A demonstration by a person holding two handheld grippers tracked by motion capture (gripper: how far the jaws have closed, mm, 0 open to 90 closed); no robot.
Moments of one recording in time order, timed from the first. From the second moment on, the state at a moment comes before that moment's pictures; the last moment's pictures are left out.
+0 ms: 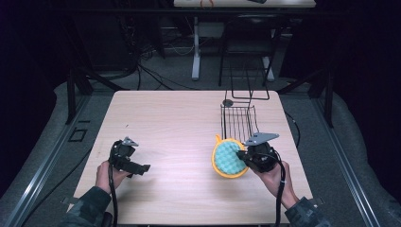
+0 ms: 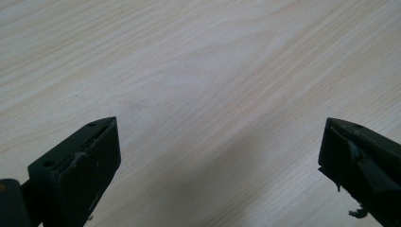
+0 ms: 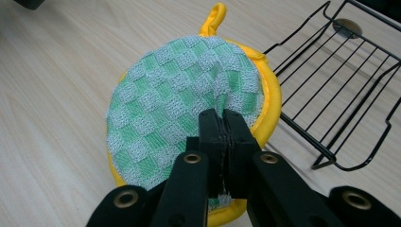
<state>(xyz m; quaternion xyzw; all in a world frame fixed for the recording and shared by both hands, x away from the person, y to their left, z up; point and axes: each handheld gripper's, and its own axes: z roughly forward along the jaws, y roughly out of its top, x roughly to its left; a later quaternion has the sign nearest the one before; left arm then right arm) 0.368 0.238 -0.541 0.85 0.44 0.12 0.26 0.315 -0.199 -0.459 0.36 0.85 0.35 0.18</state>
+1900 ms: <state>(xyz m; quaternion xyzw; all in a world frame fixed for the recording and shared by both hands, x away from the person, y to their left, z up) 0.369 0.238 -0.542 0.85 0.44 0.11 0.26 0.363 -0.249 -0.441 0.43 0.79 0.35 0.26</state>
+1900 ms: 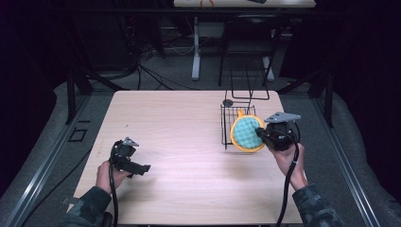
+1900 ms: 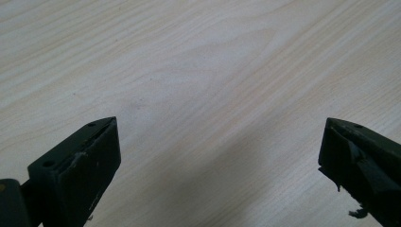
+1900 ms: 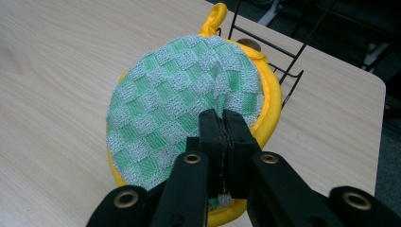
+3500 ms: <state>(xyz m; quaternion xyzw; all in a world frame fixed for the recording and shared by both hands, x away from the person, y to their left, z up) 0.369 0.237 -0.543 0.86 0.44 0.11 0.26 0.410 -0.247 -0.459 0.47 0.77 0.35 0.27</state>
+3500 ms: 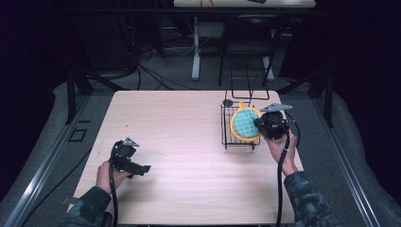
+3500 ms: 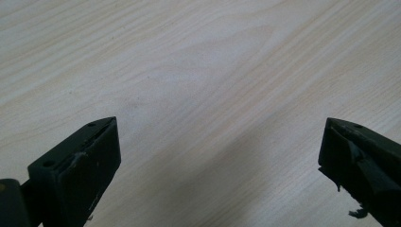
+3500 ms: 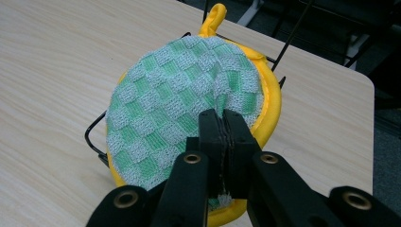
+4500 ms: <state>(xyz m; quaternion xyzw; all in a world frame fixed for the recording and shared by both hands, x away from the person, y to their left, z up) 0.369 0.238 -0.543 0.86 0.44 0.11 0.26 0.442 -0.237 -0.487 0.50 0.76 0.33 0.25</state>
